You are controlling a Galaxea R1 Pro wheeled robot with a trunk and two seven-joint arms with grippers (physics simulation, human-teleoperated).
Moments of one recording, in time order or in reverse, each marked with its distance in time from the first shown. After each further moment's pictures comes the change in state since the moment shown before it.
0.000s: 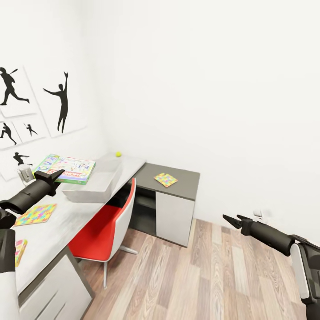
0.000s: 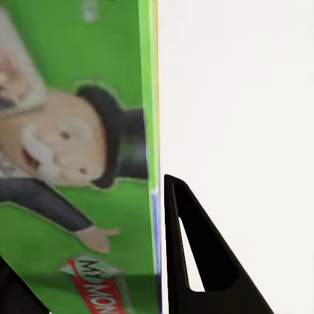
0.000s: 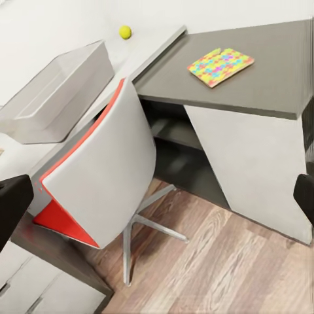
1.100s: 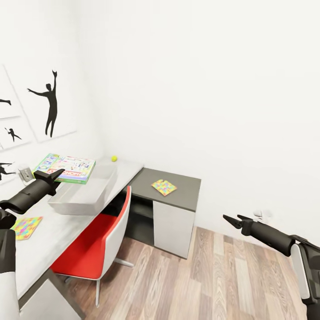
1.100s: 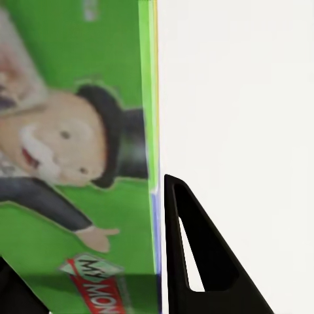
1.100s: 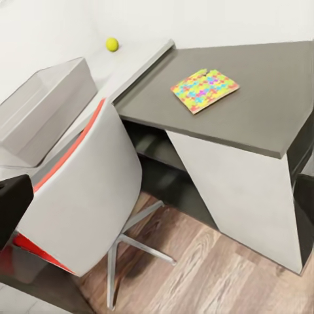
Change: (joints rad) left arm 0.001 -0.001 0.000 0.001 0.001 0.000 -0.019; right arm 0.002 -0.003 0.000 0.002 0.002 -0.013 0.001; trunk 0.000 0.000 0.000
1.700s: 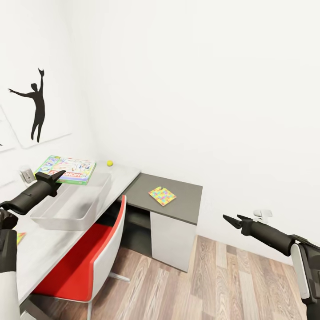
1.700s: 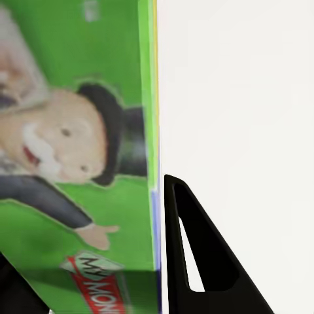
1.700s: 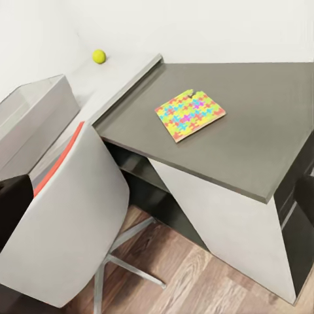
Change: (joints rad) left arm -0.003 0.001 0.000 0.033 -0.003 -0.002 -0.015; right arm -0.002 0.000 0.001 0.001 0.002 0.003 0.000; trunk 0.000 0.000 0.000
